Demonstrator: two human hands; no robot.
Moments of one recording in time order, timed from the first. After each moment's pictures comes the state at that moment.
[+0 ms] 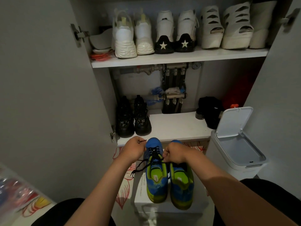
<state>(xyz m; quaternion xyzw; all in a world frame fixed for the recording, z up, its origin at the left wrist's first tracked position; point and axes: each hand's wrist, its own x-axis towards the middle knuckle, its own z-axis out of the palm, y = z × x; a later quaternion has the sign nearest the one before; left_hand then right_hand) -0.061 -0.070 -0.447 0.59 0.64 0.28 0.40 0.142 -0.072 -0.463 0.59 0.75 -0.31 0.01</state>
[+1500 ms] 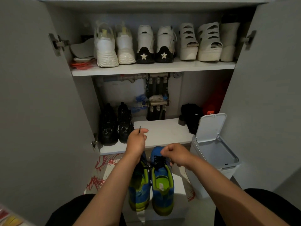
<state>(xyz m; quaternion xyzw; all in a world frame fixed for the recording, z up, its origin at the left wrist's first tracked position) 0.030 -0.064 -0.413 0.47 0.58 0.45 0.49 0.204 -0.102 -0.453 0.66 0.56 -0.44 -0.27</state>
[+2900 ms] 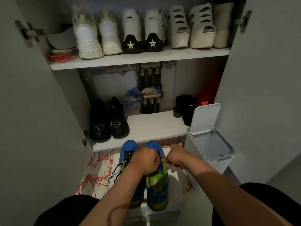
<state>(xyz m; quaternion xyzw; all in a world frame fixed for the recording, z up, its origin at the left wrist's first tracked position) 0.057 -0.086 -0.471 0.87 0.46 0.01 0.14 0.218 -0.098 -0.479 0.75 0.45 -0.46 -0.12</state>
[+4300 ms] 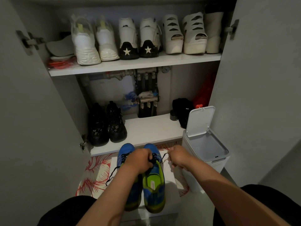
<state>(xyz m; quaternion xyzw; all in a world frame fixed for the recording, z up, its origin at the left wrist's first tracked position) 0.050 -0.080 -0.467 0.83 0.52 0.03 0.20 0.238 -0.112 -0.472 0.75 0.48 -0.40 -0.21</state>
